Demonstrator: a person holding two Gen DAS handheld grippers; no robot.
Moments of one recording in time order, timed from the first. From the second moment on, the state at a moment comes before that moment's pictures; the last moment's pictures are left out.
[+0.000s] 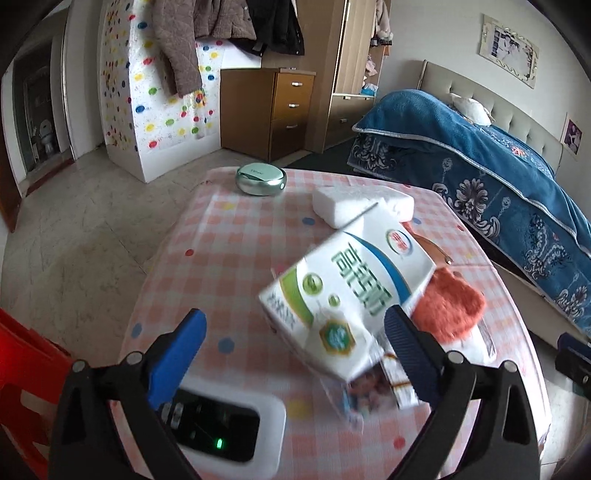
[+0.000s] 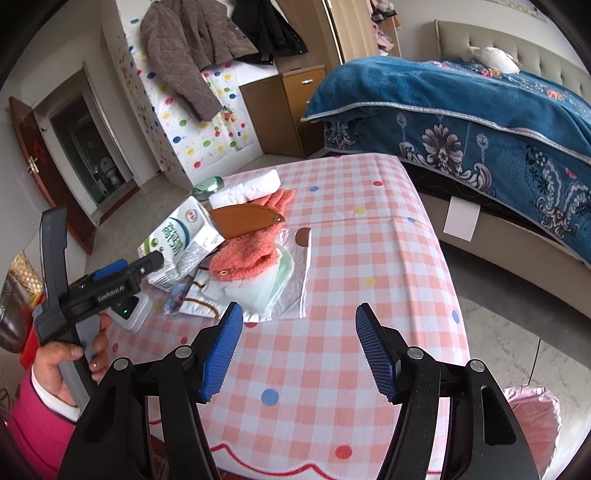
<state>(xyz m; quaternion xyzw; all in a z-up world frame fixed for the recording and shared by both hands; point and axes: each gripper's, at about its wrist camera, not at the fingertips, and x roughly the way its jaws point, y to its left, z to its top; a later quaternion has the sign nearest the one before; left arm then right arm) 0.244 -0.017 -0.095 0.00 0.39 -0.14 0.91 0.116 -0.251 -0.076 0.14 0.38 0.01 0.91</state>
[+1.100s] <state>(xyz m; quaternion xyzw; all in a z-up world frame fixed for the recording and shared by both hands) 0.179 -0.060 -0.088 0.05 0.39 -0.28 0.88 0.093 -0.256 -0.067 0.15 0.37 0.02 0.92</state>
